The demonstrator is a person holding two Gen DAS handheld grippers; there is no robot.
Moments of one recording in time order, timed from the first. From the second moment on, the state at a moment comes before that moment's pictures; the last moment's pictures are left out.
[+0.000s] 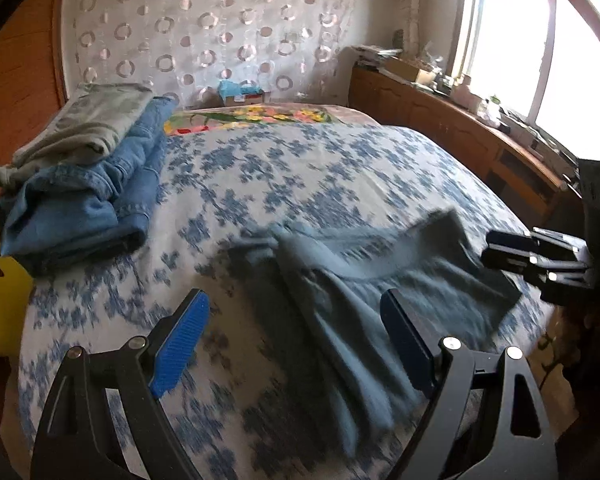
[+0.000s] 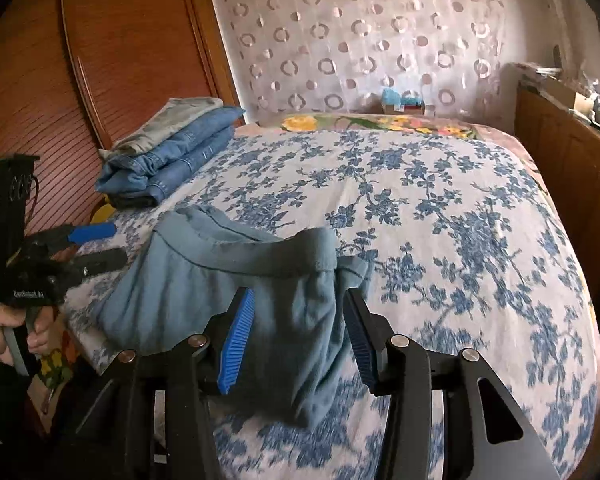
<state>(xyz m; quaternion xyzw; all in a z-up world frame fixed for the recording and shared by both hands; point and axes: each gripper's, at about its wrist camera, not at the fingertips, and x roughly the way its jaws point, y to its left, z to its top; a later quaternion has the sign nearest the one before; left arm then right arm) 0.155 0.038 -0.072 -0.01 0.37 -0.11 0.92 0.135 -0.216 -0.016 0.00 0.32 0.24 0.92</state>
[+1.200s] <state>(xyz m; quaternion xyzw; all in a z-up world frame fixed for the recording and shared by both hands) 0.207 0.045 -0.109 -0.03 0.41 -0.15 0.90 0.198 -0.198 -0.039 -0.02 0.36 0.23 0.90</state>
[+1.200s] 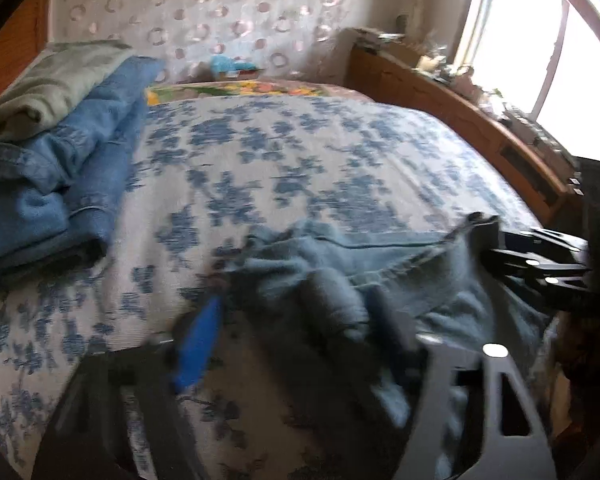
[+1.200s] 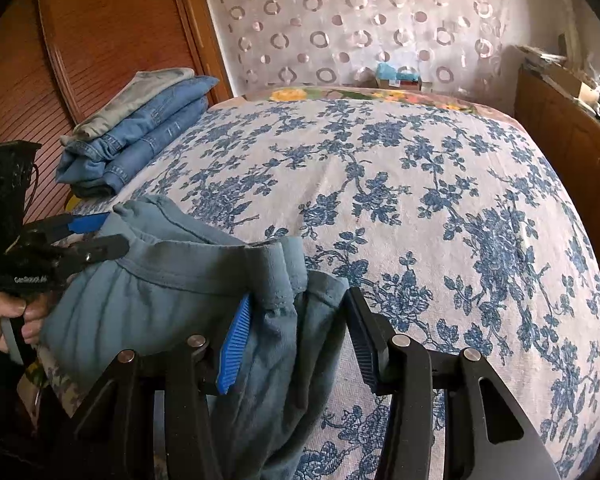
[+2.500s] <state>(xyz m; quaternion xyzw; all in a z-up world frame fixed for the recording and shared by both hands) 0.168 0.038 -0.048 -0.03 0.32 -0.17 0.93 0.166 -0.194 0.007 -0.01 0.30 0.28 0.91</state>
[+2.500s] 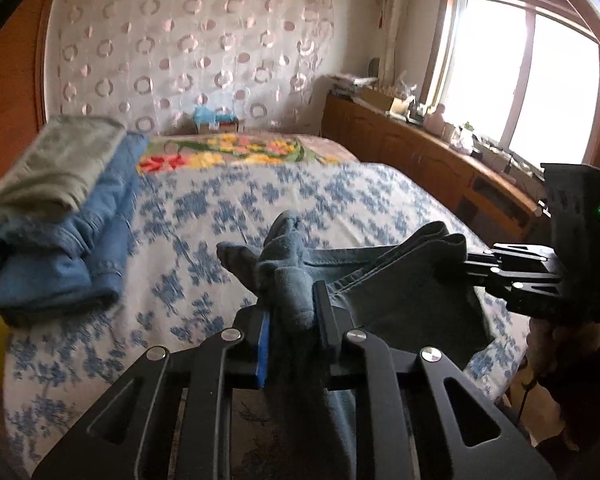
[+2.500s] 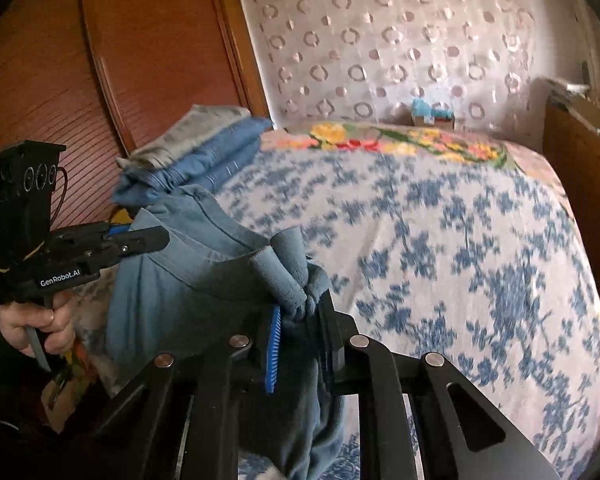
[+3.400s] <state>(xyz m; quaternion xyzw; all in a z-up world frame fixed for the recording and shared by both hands) 0.182 0.106 0.004 -0.05 0.23 -0.11 0.97 0.214 -0.136 0.072 -0.10 0.22 0.34 0.91</state>
